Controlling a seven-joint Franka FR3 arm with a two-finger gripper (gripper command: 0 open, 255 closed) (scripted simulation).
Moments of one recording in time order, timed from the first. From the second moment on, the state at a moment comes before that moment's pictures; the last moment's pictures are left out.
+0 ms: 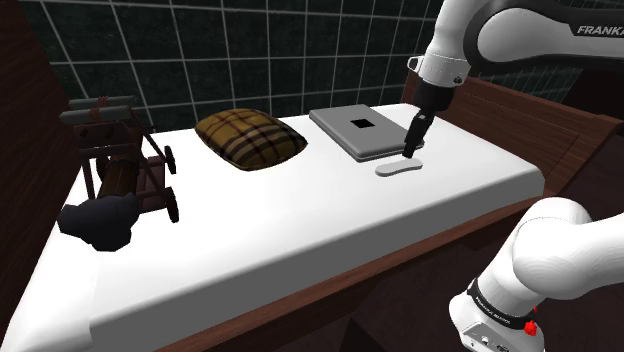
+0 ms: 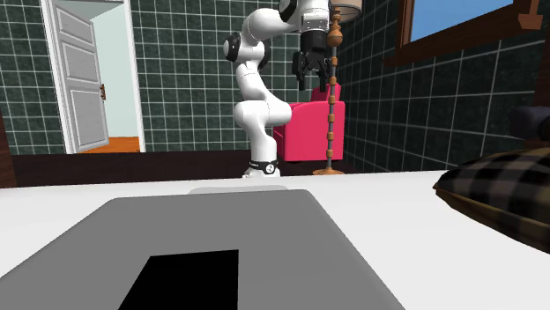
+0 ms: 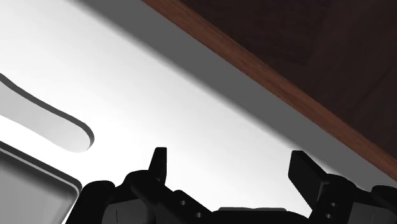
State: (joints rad) arm 0.01 -0.80 0.03 -2.44 0.02 1.68 -0.17
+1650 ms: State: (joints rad) arm 0.12 -0.34 -0.62 -2.44 -0.23 2.16 -1.33
